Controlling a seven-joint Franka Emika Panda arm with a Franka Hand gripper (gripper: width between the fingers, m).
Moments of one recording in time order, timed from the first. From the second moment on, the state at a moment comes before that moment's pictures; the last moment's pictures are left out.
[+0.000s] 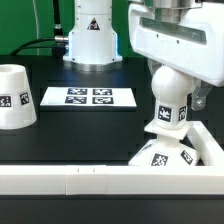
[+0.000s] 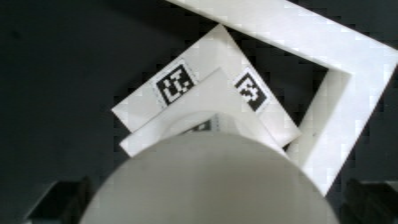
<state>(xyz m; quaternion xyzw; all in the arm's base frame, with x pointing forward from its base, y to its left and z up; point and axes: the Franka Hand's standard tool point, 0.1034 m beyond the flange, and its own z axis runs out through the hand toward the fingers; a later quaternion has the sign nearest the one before) 0.616 0.082 0.107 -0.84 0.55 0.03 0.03</state>
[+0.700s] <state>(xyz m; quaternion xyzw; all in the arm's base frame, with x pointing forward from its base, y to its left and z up) 0.571 0.089 0.139 -0.94 0.35 0.01 0.04</state>
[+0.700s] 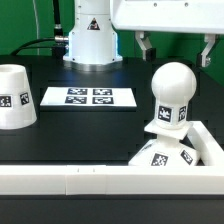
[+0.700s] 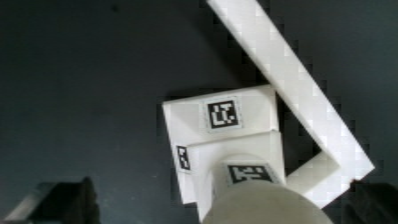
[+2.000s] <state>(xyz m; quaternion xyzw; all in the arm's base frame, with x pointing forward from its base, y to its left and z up) 0.512 -0.006 0.118 -0.99 0.15 0.00 0.04</state>
